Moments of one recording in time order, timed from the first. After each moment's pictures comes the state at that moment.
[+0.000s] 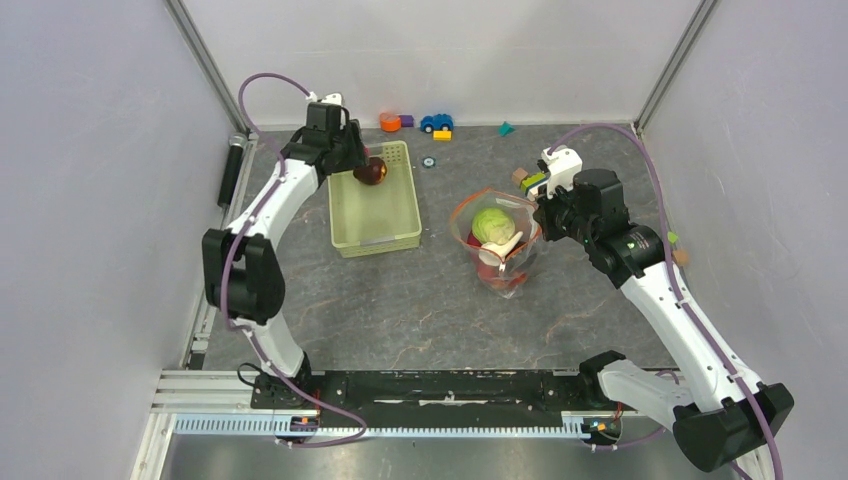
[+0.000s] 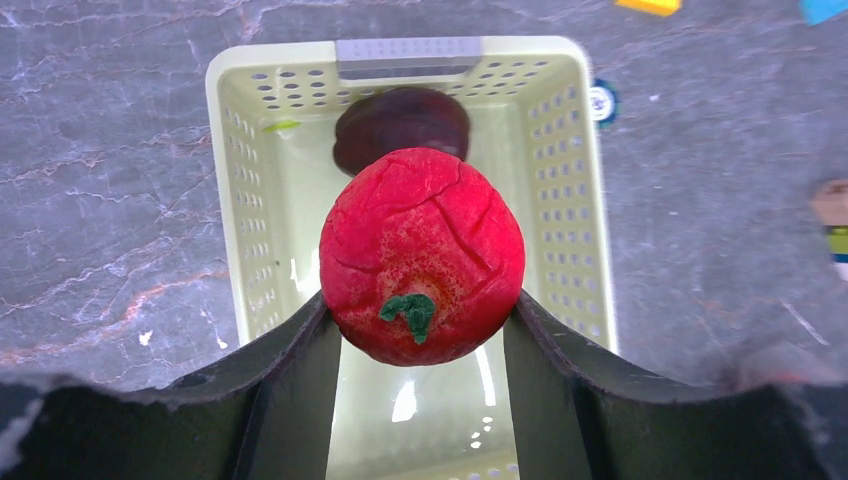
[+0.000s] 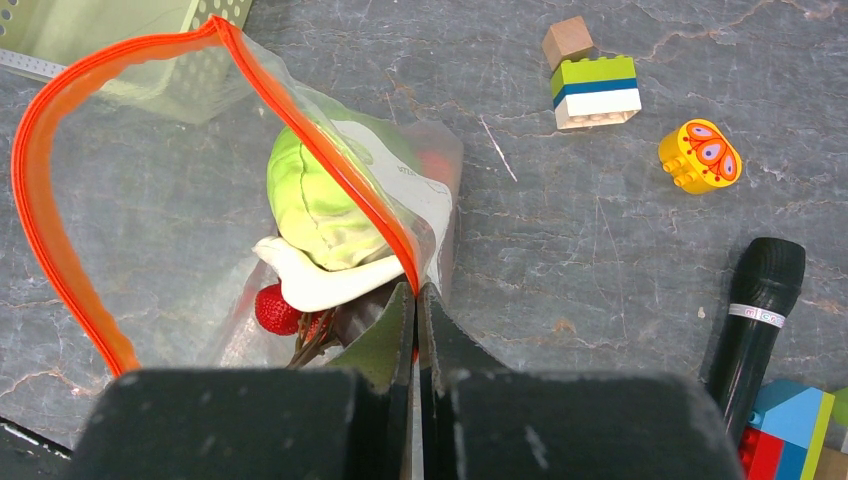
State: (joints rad) left arm -0.21 1.81 1.56 -0.45 -0.09 -0.31; right arm 0.38 1.03 1.07 -0.59 -0.02 -0.04
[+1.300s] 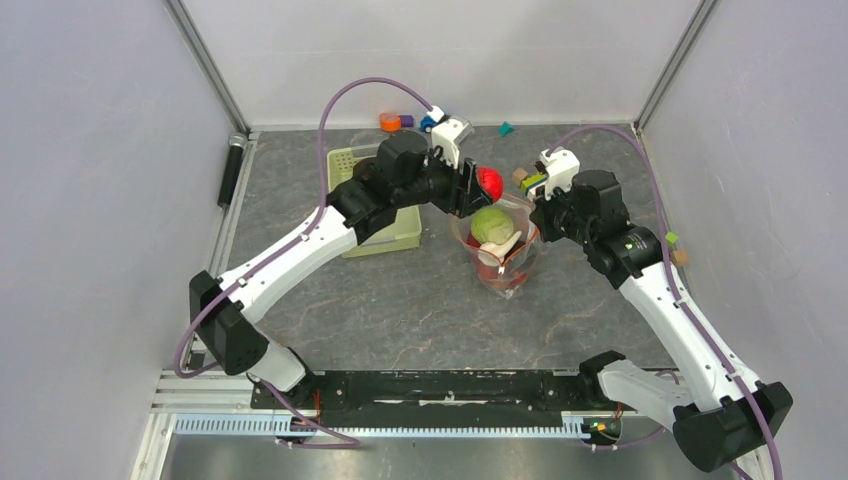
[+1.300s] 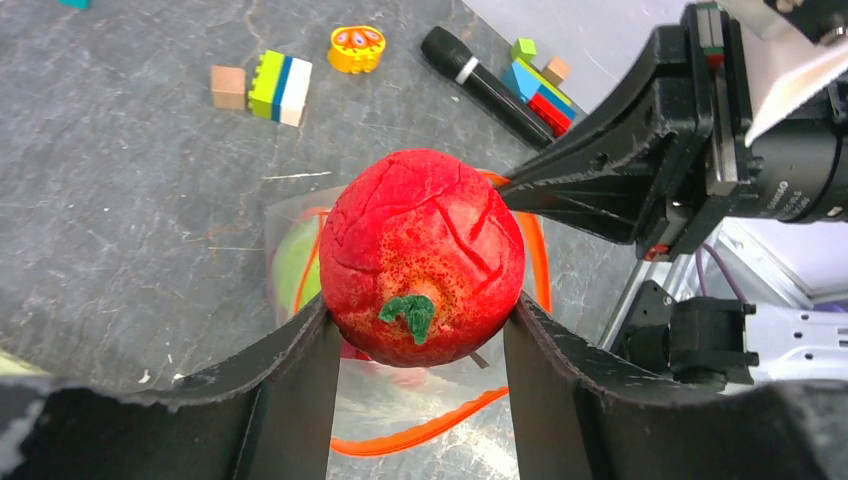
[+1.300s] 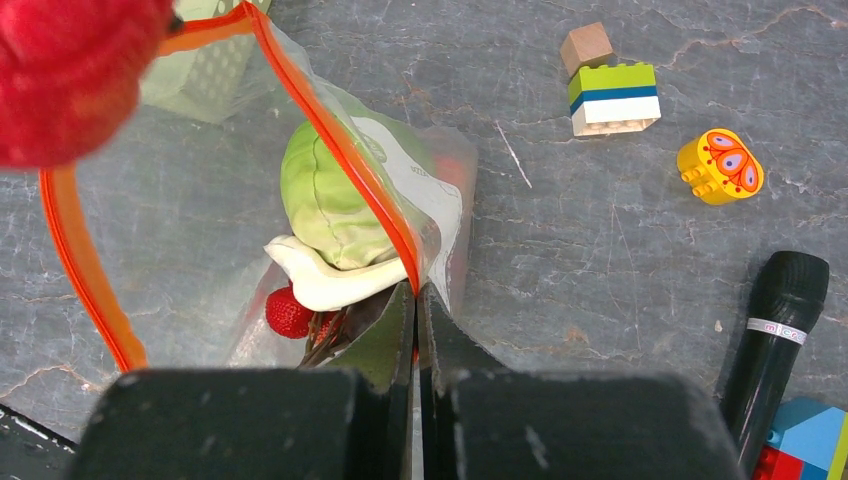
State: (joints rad) left arm -0.78 1.52 1.50 -0.30 0.24 -0.27; right arm 0.38 1.03 1.05 -0.56 -0.06 -0.04
